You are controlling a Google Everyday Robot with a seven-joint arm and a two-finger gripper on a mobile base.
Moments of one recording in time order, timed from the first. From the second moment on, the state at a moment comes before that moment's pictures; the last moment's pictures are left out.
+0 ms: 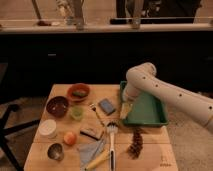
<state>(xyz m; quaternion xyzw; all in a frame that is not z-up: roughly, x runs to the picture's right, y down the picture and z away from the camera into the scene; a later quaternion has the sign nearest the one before) 0.101 0.097 0.782 -0.32 -0.05 0.16 0.93</state>
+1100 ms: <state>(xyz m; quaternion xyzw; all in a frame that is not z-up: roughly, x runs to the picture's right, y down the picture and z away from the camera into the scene) 0.005 0.110 0.810 -0.30 -0.05 0.18 0.93</state>
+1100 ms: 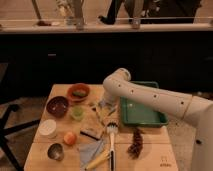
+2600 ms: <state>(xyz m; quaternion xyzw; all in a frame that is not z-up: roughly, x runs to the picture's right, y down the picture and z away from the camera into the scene) -0.001 0.103 0.893 -0.32 0.01 0.23 0.92</state>
